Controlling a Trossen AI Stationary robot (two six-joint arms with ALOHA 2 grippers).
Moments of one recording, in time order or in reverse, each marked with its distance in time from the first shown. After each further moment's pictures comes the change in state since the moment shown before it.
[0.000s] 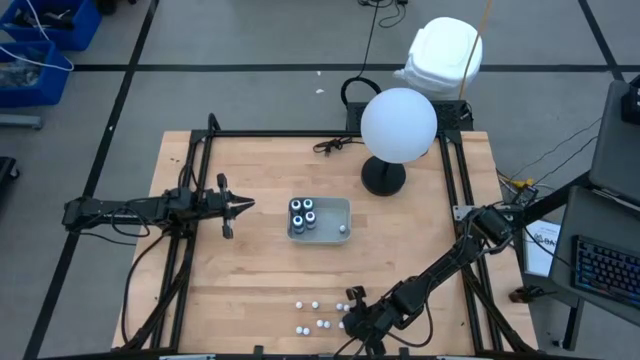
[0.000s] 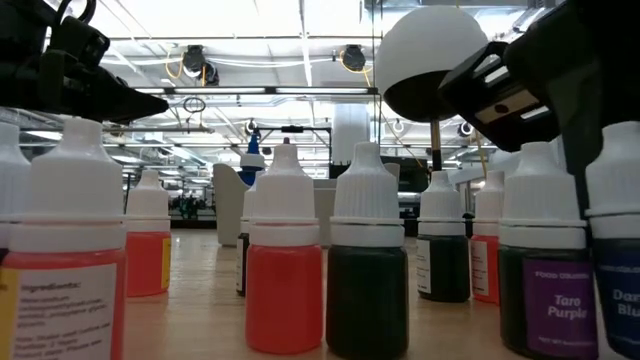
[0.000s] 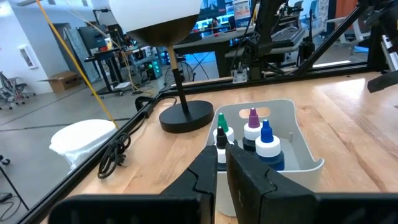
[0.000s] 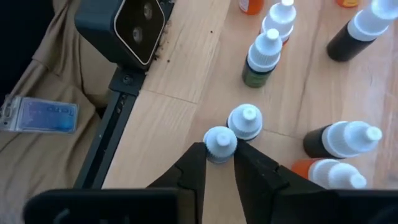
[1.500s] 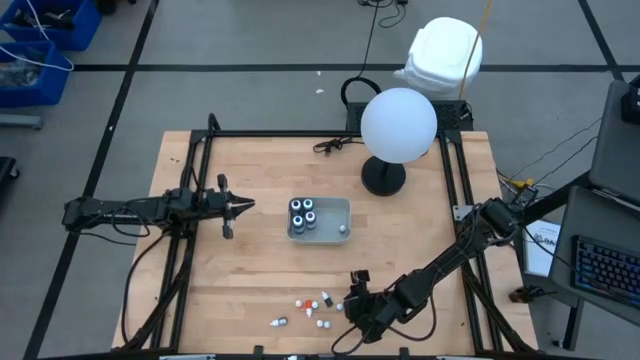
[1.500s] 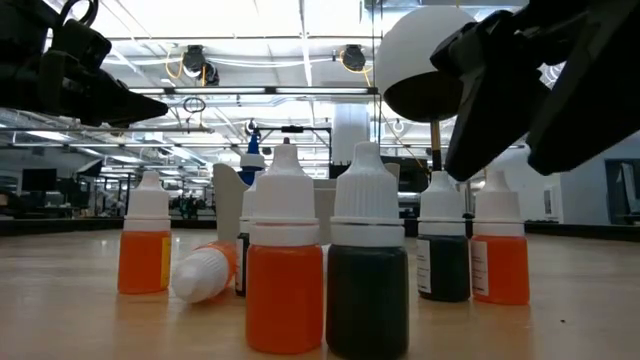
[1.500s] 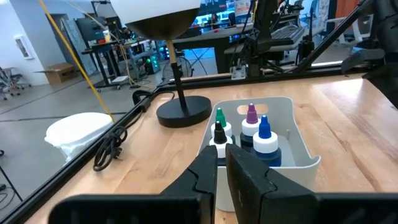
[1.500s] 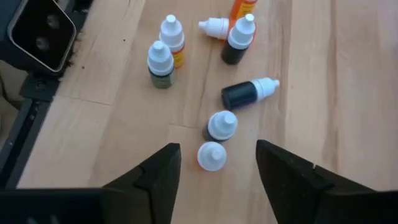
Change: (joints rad) left arm 0.000 0.001 0.000 -0.017 0.000 -0.035; right arm -0.021 -0.077 -0.011 -0.138 0.210 -0.006
